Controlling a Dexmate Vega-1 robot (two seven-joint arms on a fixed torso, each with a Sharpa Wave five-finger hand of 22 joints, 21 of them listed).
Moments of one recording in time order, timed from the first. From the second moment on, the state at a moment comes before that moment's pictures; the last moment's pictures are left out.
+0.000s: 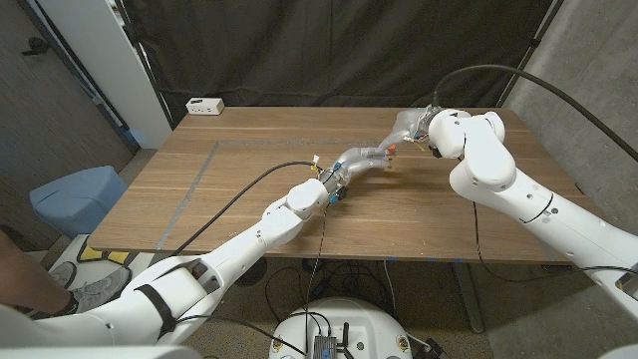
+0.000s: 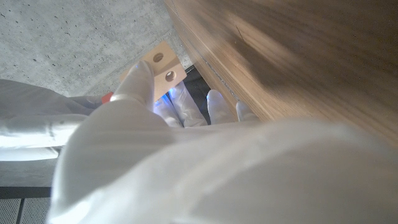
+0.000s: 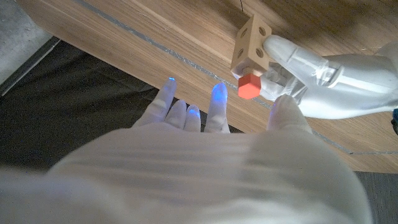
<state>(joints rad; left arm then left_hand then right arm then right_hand) 0.60 0.23 0.77 -1.11 -0.21 -0.32 -0.04 0.94 0.05 0.34 -0.16 0.21 0.83 -0.22 0.20 0.19 0.84 -0.22 0.20 0.41 0.36 -0.04 0.20 0.18 0.07 0.13 0.20 0.18 -0.63 -0.81 -0.67 -2.23 -1.02 -0.75 0.88 0.59 -0.04 0.24 -0.14 0.21 0.61 0.00 0.25 0.20 0.21 0.07 0.18 0.19 0.20 0.10 0.18 0.19 0.47 0.11 0.18 0.16</state>
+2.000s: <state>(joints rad) 0.57 0.21 0.77 -1.05 -0.23 -0.33 -0.07 0.93 0.05 0.34 -0.16 0.21 0.83 -0.22 0.20 0.19 0.84 -0.22 0.20 0.41 0.36 -0.04 0.20 0.18 0.07 0.13 0.20 0.18 -0.61 -0.79 -0.67 -2.19 -1.11 -0.61 0.90 0.89 -0.07 0.34 -0.17 0.20 0.77 -0.13 0.31 0.23 0.22 -0.05 0.20 0.19 0.22 0.02 0.20 0.18 0.51 0.08 0.19 0.17</state>
